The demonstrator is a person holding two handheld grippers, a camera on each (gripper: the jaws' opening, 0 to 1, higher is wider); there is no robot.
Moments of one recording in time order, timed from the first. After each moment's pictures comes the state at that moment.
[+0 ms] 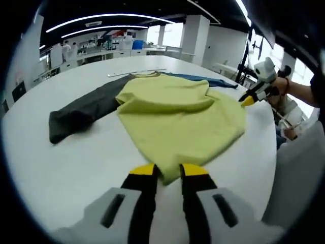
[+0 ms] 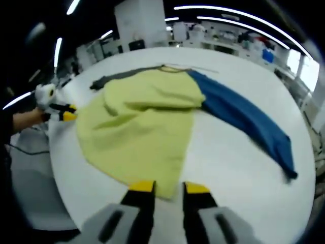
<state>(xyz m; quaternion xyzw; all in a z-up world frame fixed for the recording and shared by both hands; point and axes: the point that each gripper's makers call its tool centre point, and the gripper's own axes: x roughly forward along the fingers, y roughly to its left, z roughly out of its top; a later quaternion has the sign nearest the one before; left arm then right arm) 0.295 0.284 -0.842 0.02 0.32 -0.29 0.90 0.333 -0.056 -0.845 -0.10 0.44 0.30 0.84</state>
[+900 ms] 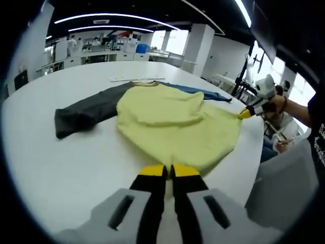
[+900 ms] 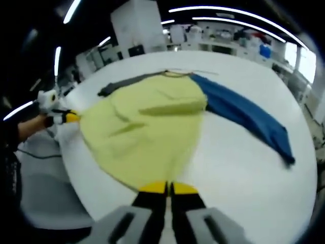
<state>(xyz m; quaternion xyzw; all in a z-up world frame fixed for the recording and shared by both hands) 0.269 0.272 -0.799 -0.03 0.31 -0.29 0.91 0.298 -0.054 -0.819 -0.06 0.44 0.31 0.84</state>
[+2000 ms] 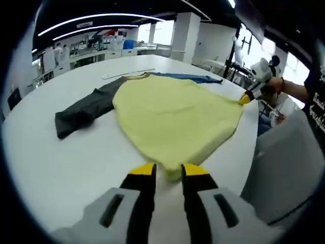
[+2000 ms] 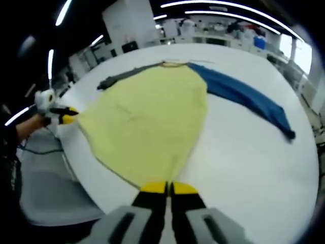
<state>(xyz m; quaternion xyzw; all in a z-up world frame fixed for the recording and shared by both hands) 0.239 0.291 -0.820 0.06 0.33 -0.33 0.88 0.261 -0.057 -0.833 -0.05 0.47 0.28 0.84</state>
